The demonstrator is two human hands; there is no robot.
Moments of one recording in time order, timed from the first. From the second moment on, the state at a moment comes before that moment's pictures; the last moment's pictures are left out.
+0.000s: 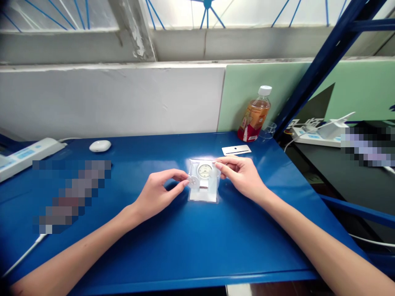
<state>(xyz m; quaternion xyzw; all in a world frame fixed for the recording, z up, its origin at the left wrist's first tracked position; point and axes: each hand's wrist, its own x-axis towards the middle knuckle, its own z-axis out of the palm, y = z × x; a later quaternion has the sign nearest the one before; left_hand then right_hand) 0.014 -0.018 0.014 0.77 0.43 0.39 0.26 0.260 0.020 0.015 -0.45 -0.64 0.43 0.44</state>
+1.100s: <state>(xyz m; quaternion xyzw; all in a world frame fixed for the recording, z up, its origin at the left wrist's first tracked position) -0.096 0.033 0.042 0.56 0.83 0.01 0.06 0.271 0.022 -0.007 -0.35 -0.90 0.13 0.22</state>
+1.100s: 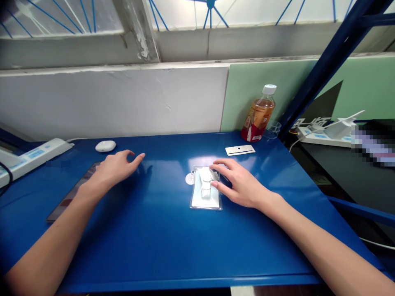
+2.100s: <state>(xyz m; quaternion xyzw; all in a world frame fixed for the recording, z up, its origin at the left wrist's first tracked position) -0.013 -0.007 0.008 0.90 0.40 0.11 0.15 0.275 0.018 0.011 -0.33 -0.93 0.12 0.14</state>
